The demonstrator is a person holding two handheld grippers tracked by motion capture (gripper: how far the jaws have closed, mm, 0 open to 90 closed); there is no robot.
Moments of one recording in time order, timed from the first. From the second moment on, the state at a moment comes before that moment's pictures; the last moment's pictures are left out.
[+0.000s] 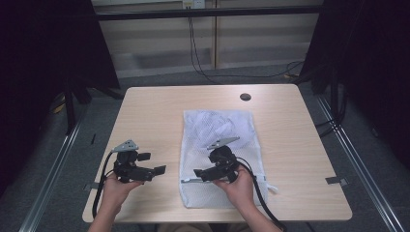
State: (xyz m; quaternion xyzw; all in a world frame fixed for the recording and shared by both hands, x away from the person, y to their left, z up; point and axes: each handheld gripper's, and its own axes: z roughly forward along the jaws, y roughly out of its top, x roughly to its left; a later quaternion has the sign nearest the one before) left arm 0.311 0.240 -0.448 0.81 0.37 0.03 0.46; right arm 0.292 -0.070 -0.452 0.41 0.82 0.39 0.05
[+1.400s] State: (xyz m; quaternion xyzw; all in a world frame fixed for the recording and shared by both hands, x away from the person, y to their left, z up) left arm 0.310 0.241 -0.448 0.81 0.37 0.02 0.46; right arm 0.299 -0.039 -0.472 0.42 0.82 0.38 -0.03
